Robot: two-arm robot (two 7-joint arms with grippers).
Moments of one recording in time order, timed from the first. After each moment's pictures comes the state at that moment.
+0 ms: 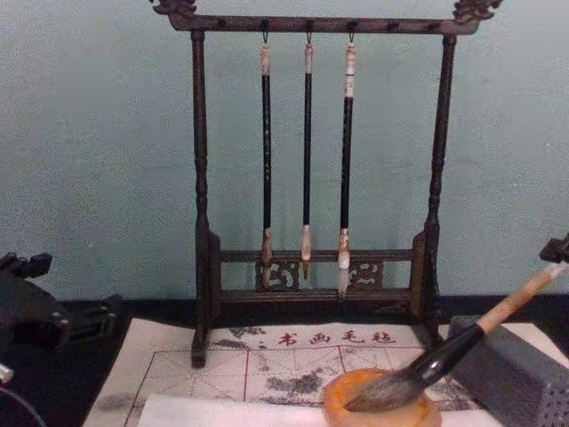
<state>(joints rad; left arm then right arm) -0.20 0.60 0.45 -1.41 -0.25 -0.12 0.03 0.11 0.59 -0.34 -1.60 1.39 0.12 -0.03</state>
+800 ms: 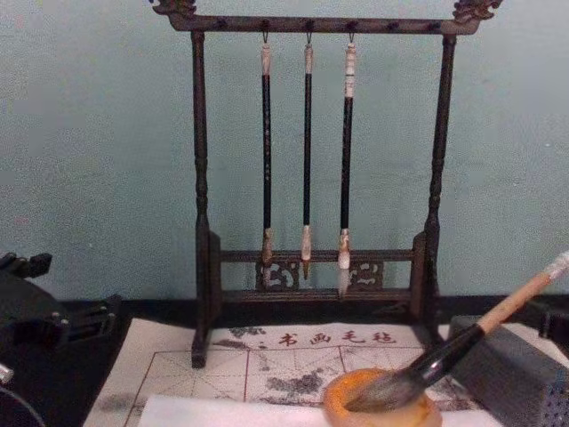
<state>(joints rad) -0.20 0.60 0.45 -1.41 -0.25 -0.12 0.03 0.09 0.71 -0.48 -1.61 0.83 -0.06 0.09</state>
